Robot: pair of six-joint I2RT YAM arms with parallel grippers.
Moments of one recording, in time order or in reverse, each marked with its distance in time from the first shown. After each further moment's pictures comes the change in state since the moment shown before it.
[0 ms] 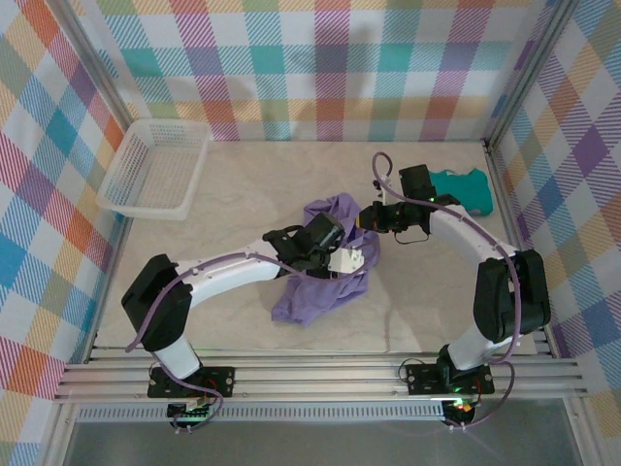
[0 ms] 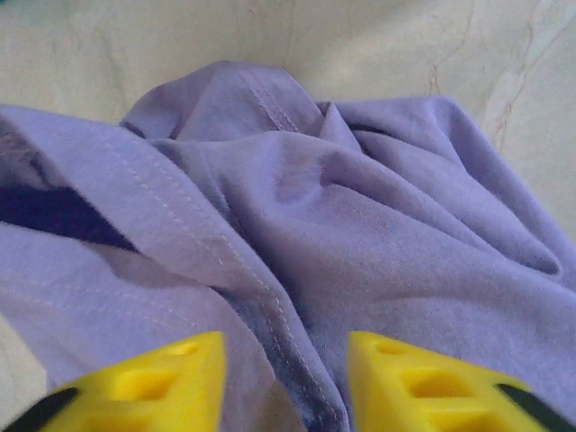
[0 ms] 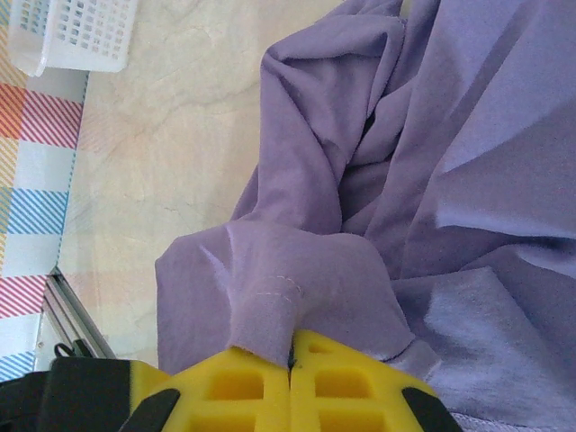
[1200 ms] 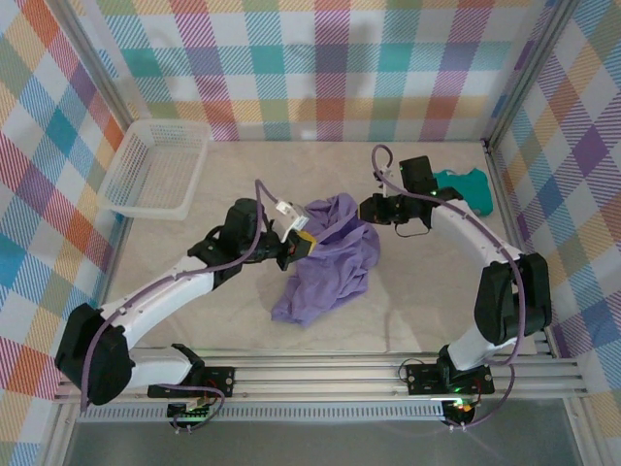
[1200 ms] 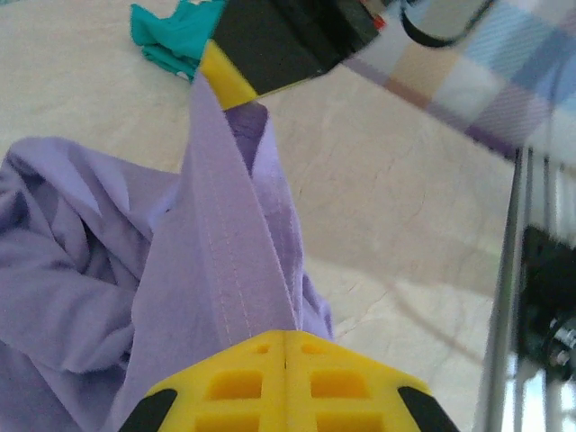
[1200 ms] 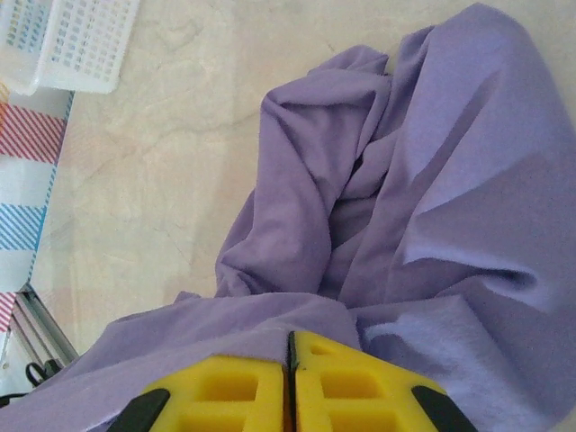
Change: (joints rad) left arm 0.307 -0.447 -0.386 0.393 0.552 -0.917; right arm 0.004 -0.020 0.079 -0.063 0.084 -0.026
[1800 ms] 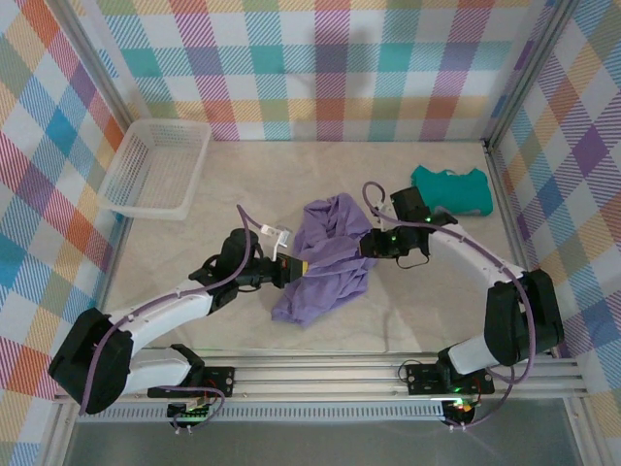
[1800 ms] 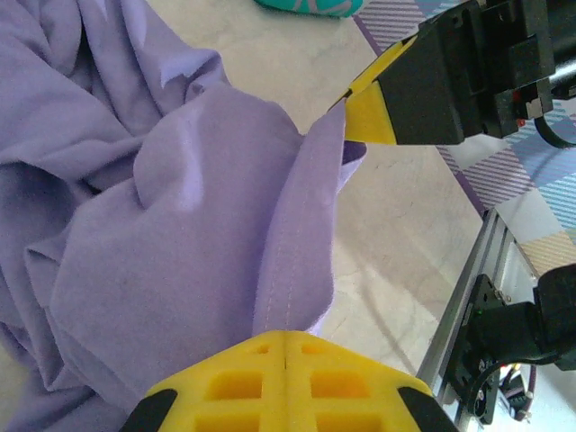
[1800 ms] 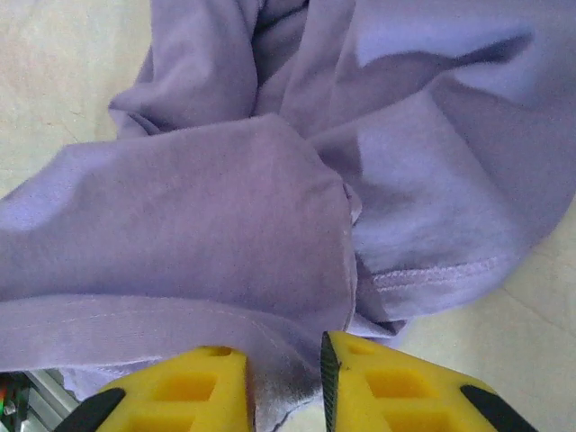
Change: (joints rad) left arm -0.002 -0.032 -0.283 0.226 -0.010 -0.407; right arm 0.091 -0.118 -0.234 -0.057 0.150 -0.016
